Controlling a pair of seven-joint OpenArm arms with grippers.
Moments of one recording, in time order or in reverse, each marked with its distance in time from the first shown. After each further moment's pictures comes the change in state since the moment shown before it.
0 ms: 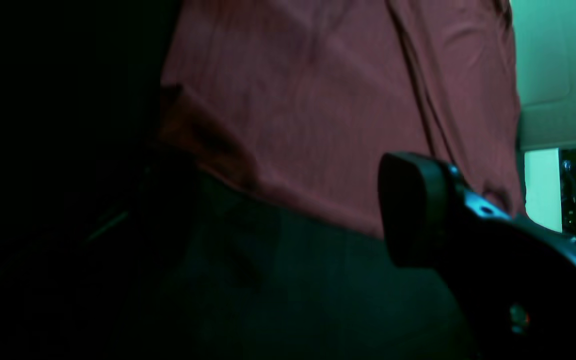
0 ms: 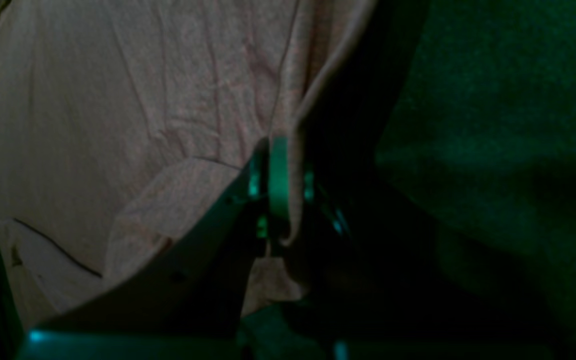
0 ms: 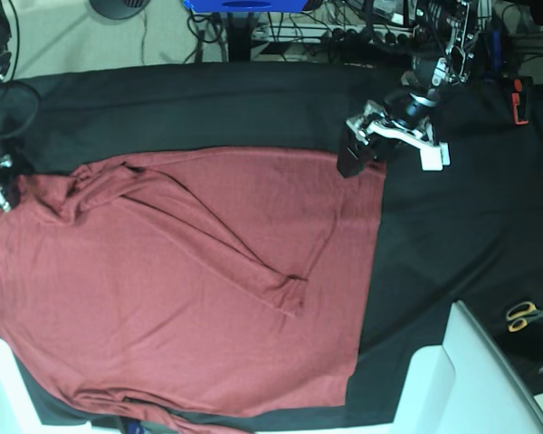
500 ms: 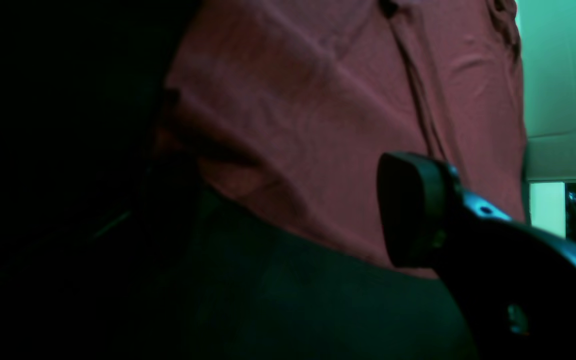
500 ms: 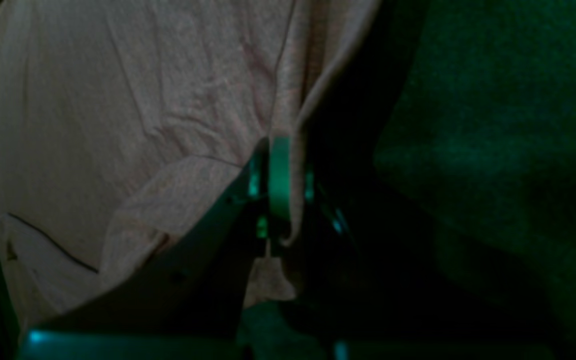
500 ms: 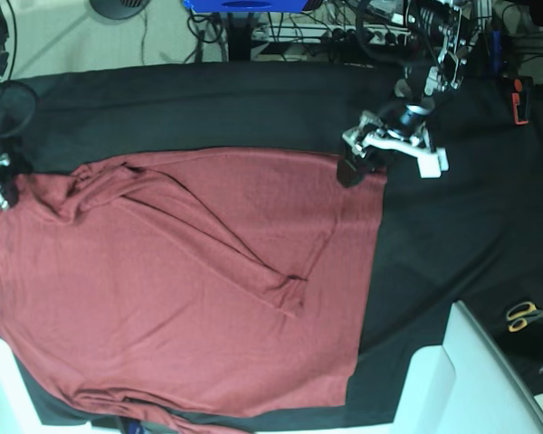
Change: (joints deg) left arm -0.2 1.8 -1.2 2.3 0.1 6.3 0.4; right arm 0.0 0.6 -0.1 -0.2 -0.4 0.0 -0.6
